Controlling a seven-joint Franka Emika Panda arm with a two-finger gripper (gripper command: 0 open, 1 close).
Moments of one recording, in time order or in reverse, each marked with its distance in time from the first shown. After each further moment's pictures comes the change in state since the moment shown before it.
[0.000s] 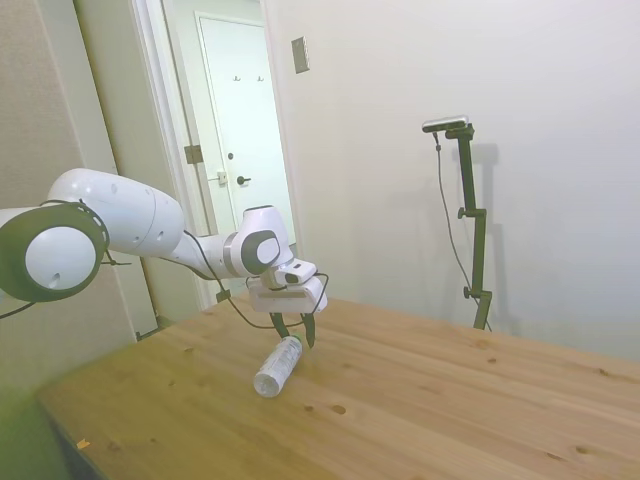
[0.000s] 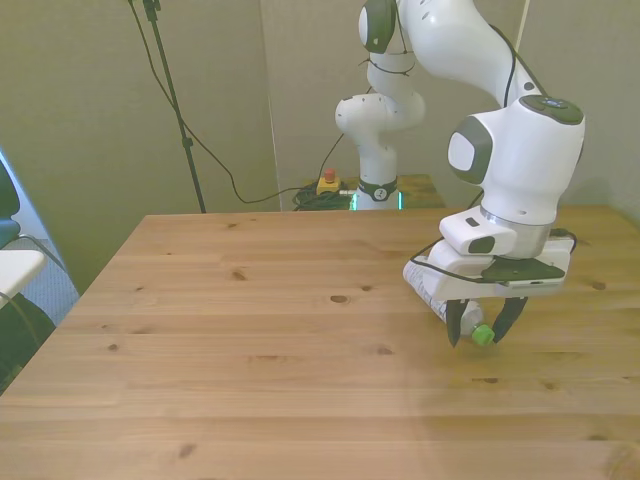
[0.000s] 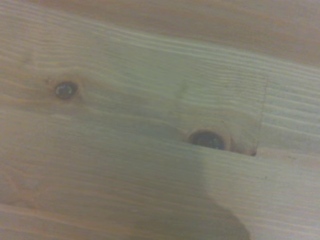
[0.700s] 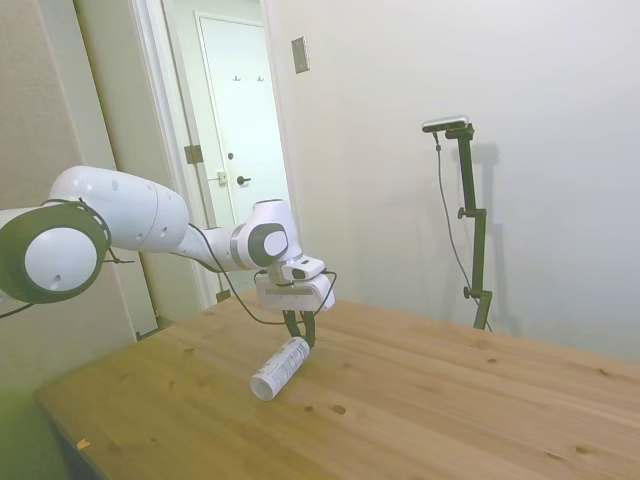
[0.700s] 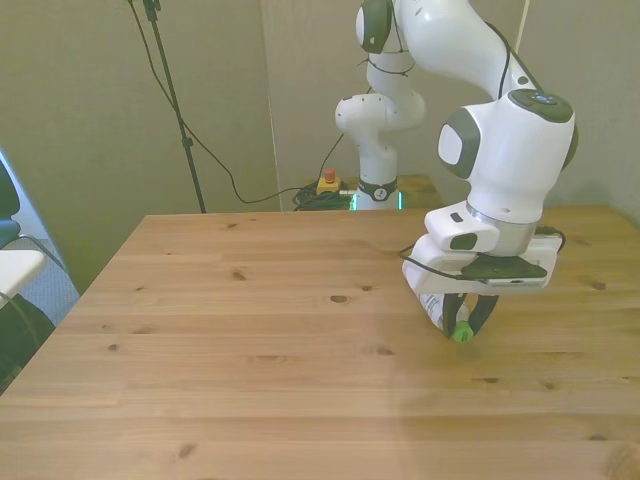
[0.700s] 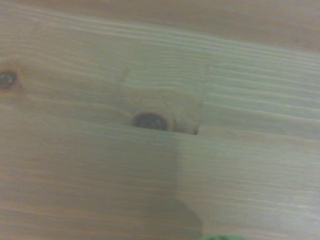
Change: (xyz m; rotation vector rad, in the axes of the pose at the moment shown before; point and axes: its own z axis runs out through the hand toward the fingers) arm 0.020 0.019 -0.010 -0.050 -0.041 0.069
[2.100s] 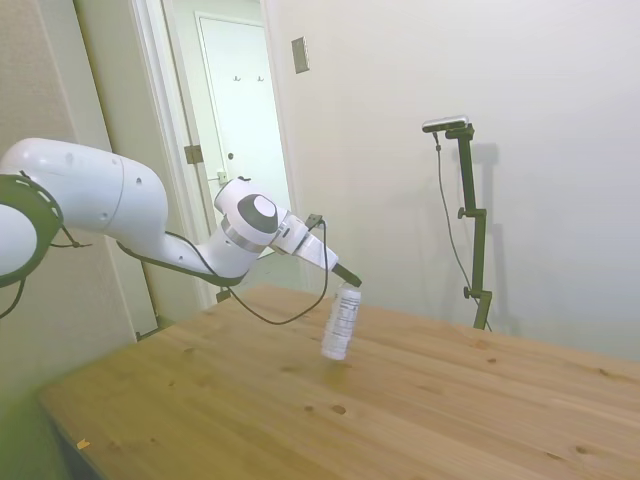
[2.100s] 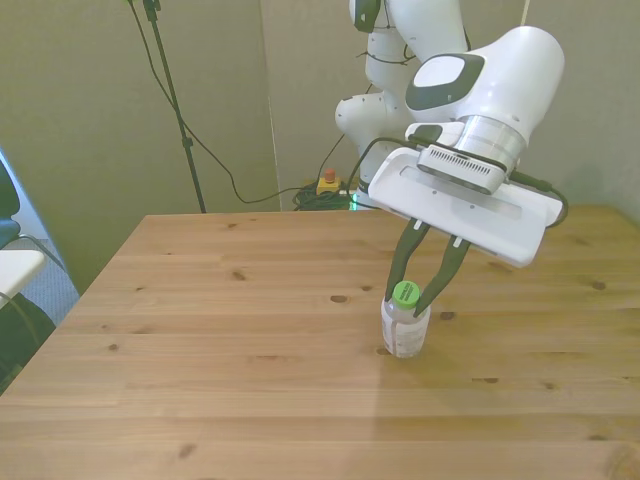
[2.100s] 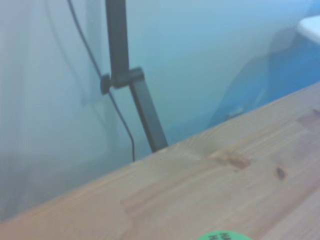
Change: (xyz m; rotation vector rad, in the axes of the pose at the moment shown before) arm 0.040 0.031 -0.085 0.289 0.754 0.714
